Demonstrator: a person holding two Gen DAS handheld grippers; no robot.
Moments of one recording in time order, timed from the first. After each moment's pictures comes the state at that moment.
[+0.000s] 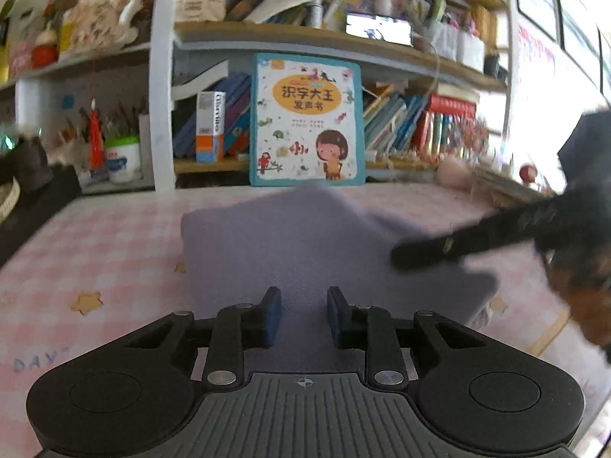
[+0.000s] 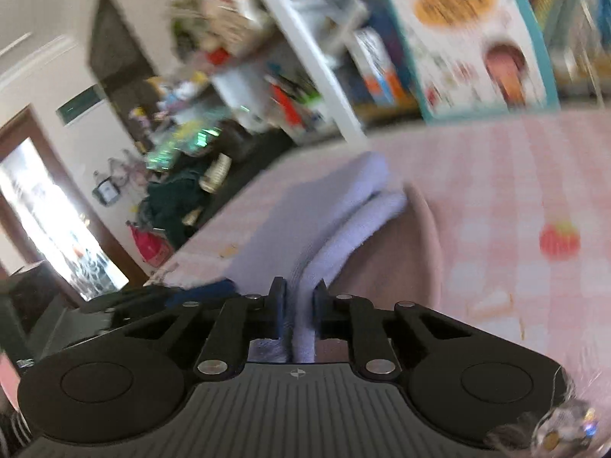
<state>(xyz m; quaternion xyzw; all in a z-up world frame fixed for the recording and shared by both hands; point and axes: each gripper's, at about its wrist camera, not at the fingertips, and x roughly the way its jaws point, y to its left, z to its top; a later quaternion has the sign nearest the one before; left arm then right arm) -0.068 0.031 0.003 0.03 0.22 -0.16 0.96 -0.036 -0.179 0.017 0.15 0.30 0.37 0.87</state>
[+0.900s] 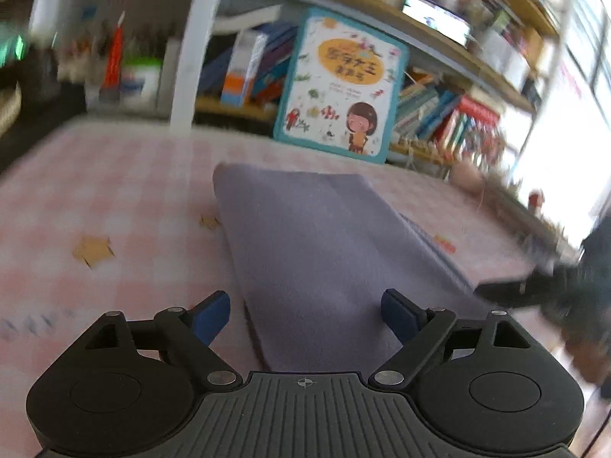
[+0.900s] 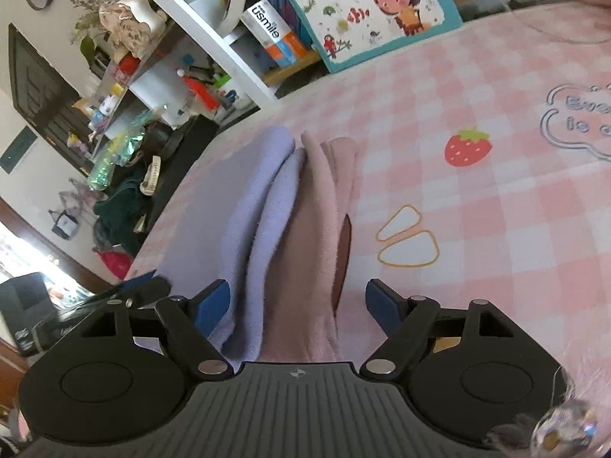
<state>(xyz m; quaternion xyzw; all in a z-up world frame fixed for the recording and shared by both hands) -0.018 0.099 -0.001 -0.12 0.32 -0.18 0.92 -0.018 -0.225 -0.010 0.24 0.41 0.28 0.84</state>
